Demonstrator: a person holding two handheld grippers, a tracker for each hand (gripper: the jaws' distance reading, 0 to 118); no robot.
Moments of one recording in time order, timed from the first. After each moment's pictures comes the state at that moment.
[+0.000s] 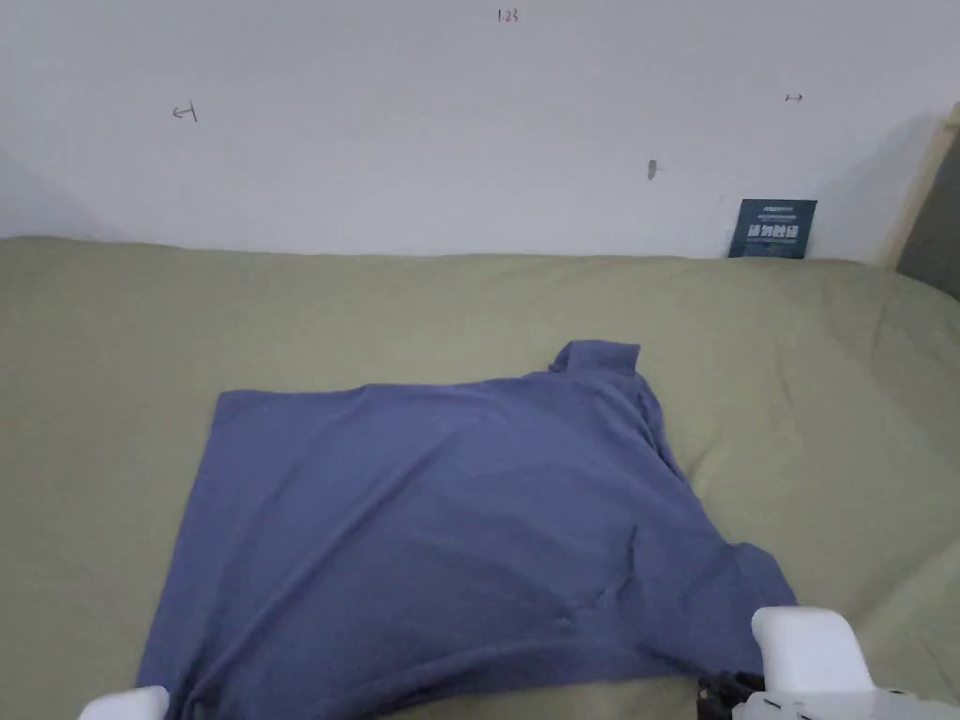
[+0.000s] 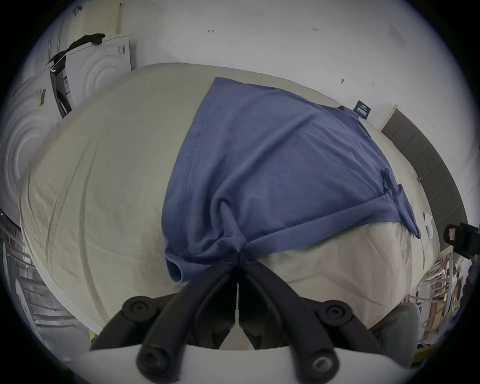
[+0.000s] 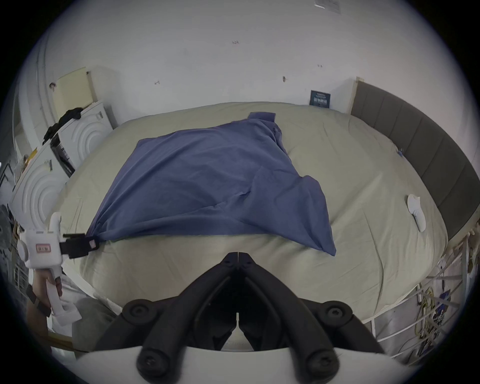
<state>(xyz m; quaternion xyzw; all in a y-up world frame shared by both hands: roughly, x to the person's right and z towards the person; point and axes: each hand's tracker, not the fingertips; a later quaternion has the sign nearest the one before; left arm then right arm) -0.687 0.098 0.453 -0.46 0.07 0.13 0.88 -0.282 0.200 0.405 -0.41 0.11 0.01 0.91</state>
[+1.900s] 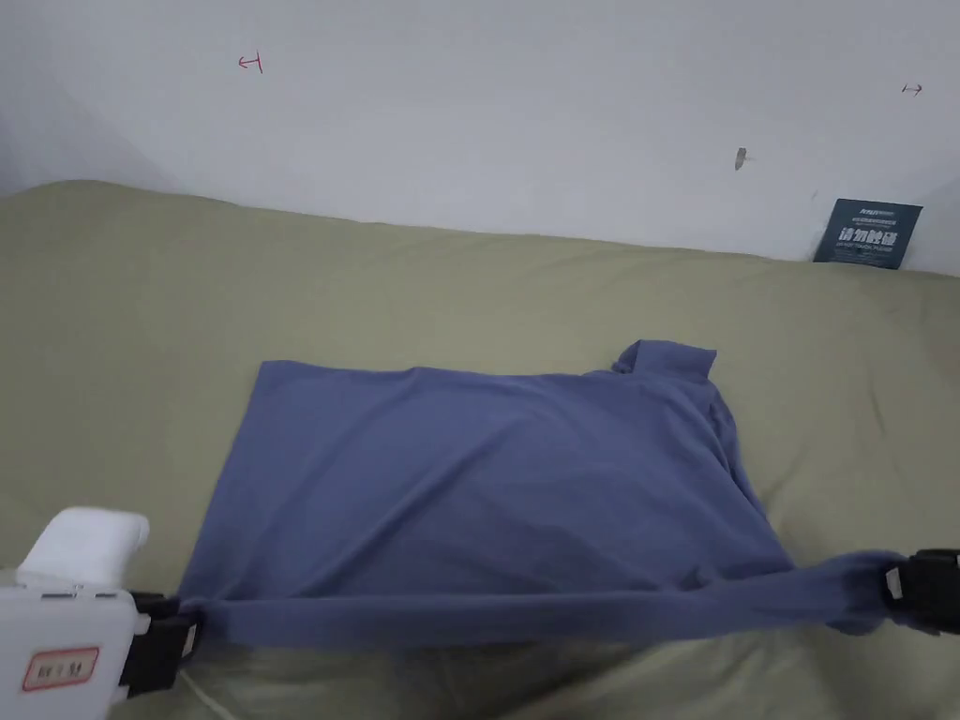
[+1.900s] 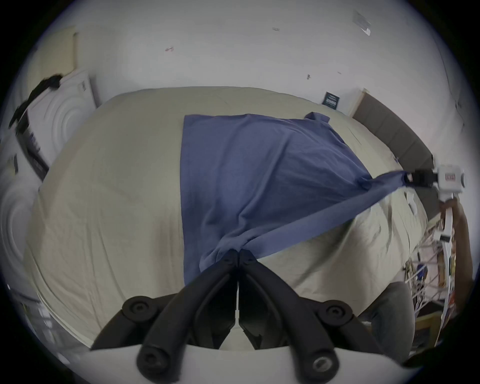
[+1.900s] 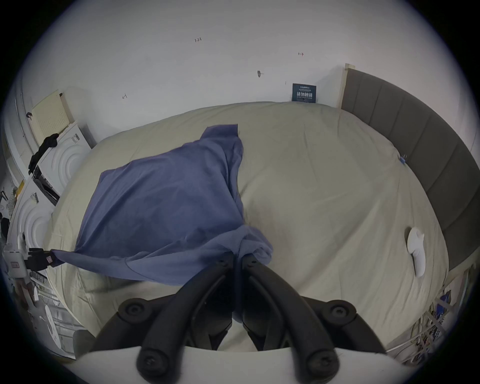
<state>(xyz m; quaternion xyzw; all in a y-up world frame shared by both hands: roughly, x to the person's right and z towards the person) -0.741 0.193 0.389 -0.46 -0.03 0.04 0.89 -0.200 0.225 0.234 -0.42 0.09 -0.01 0.90</state>
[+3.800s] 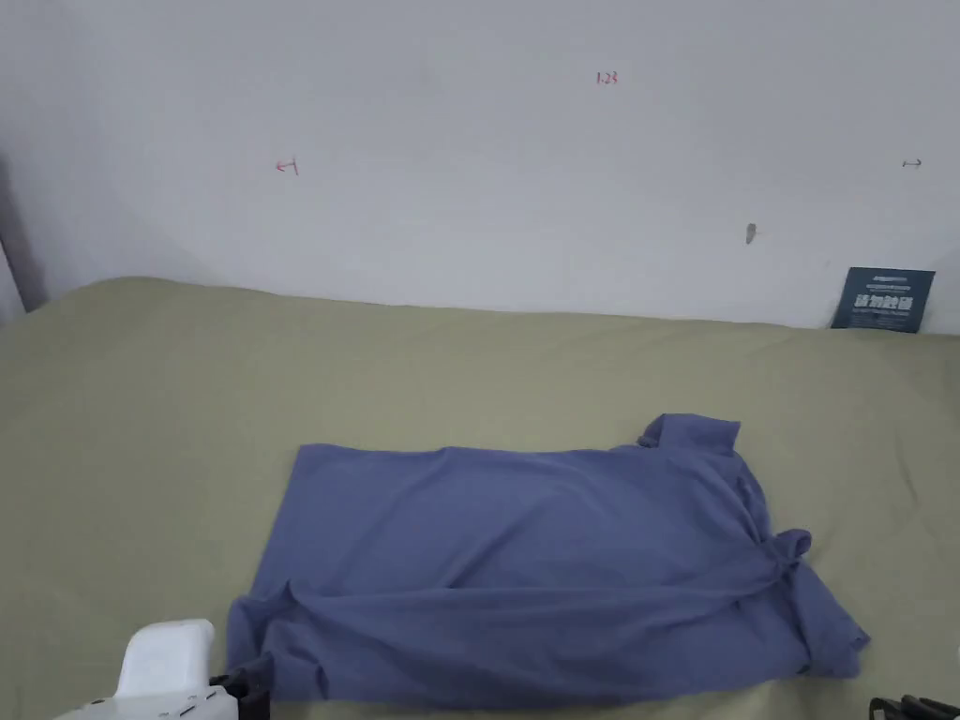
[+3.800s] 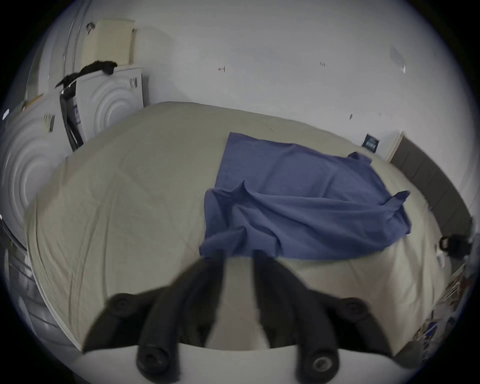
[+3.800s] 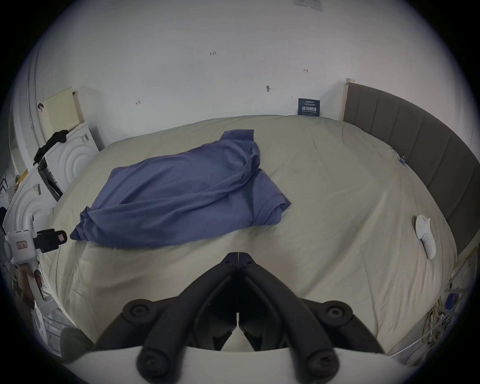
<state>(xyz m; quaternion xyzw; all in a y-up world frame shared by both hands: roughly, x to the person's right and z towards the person) -0.725 0.126 0.373 -0.37 0.13 0.09 0.92 -0.233 0.181 0.295 -0.36 0.09 -0.01 0.93</state>
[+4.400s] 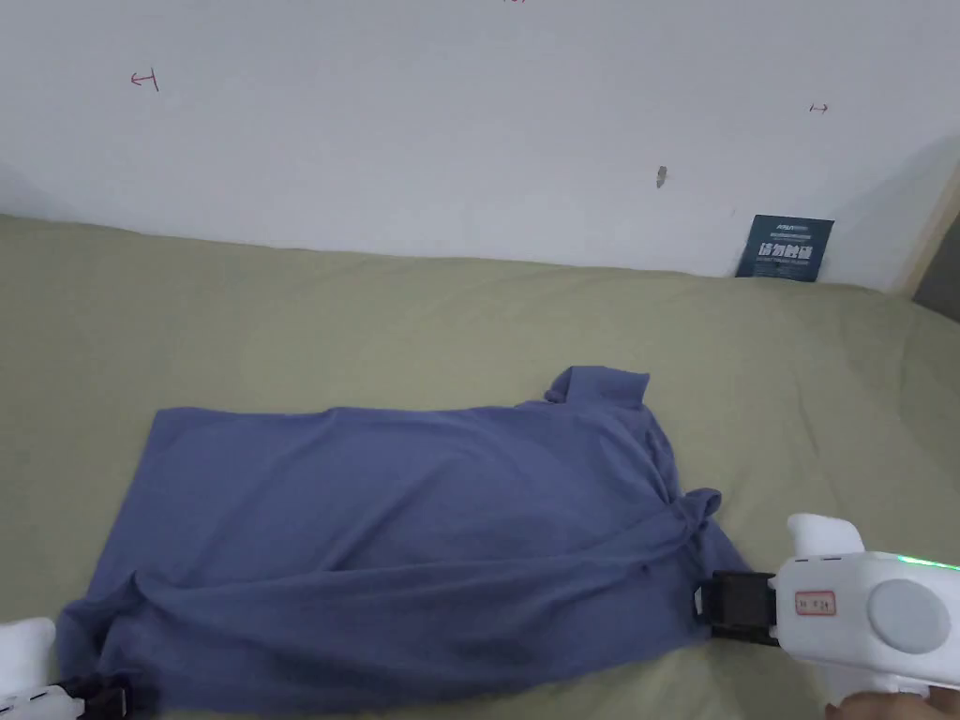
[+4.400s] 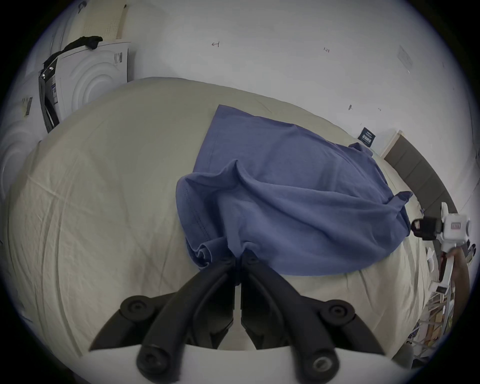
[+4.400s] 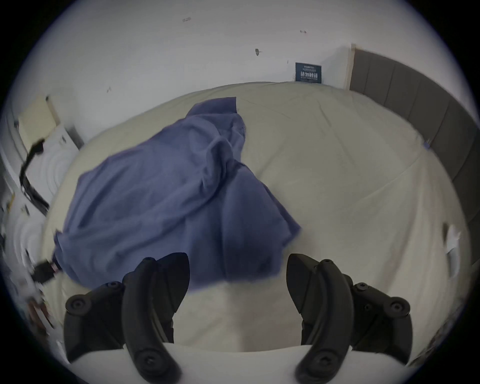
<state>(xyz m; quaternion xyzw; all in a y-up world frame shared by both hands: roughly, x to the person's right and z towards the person) -0.744 0.090 0.332 -0.40 0.08 0.15 0.90 -0.222 0.123 0.143 -0.45 0.08 -0.06 0.89</state>
